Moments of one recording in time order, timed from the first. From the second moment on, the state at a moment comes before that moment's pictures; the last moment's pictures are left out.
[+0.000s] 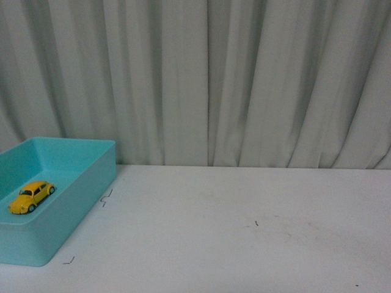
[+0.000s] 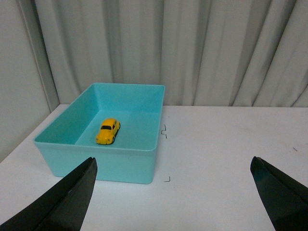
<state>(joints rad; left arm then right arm) 0.00 0.01 0.01 0.00 0.00 0.00 0.00 0.00 0.01 0.00 0.00 -0.01</state>
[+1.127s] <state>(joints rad) 0.00 0.01 0.01 0.00 0.00 0.00 0.00 0.00 0.01 0.00 0.00 -0.01</state>
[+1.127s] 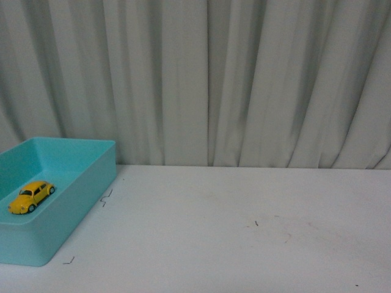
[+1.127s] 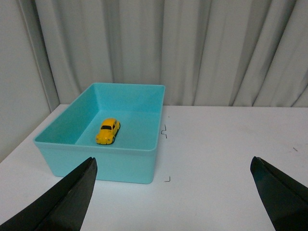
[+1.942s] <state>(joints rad) 0.00 0.01 0.01 0.00 0.00 0.00 0.00 0.00 0.01 0.00 0.00 -0.01</state>
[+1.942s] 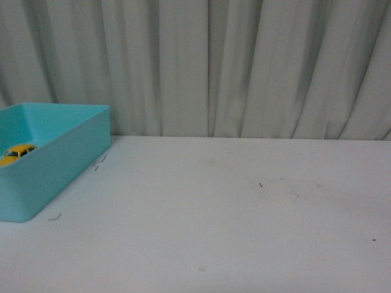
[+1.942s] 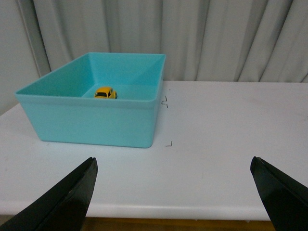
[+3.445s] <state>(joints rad) 0.00 0.01 0.01 -0.01 0.00 0.00 0.00 0.00 0.01 -0.01 0.00 -0.01</state>
